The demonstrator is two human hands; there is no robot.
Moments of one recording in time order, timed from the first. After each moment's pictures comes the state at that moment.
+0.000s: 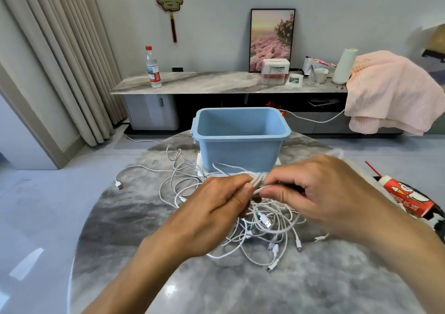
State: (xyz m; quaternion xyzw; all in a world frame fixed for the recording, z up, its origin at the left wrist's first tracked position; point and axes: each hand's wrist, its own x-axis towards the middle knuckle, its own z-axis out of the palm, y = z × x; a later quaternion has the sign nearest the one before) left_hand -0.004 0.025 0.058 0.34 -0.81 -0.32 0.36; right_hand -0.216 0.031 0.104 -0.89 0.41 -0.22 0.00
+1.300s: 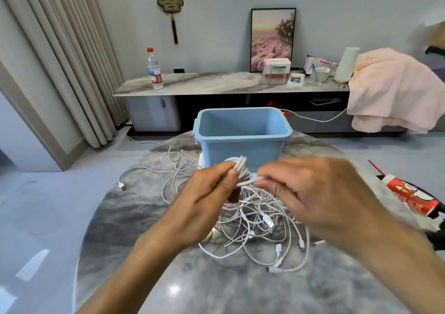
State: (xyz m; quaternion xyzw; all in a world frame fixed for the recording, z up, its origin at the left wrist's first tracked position) left_hand 0.003 0.021 0.055 0.38 -0.76 -0.32 0.42; right_hand -0.197 0.049 0.109 -0.86 0.44 -0.23 -0.11
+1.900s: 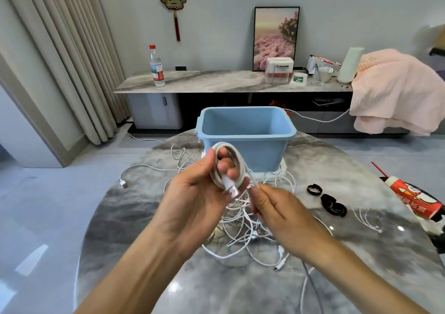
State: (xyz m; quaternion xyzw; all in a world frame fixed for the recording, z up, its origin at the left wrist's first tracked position) left_hand -0.003 0.029 0.074 0.20 -0.27 -0.76 0.55; right_hand -0.174 0.025 0.022 -0.77 0.49 -0.33 0.26
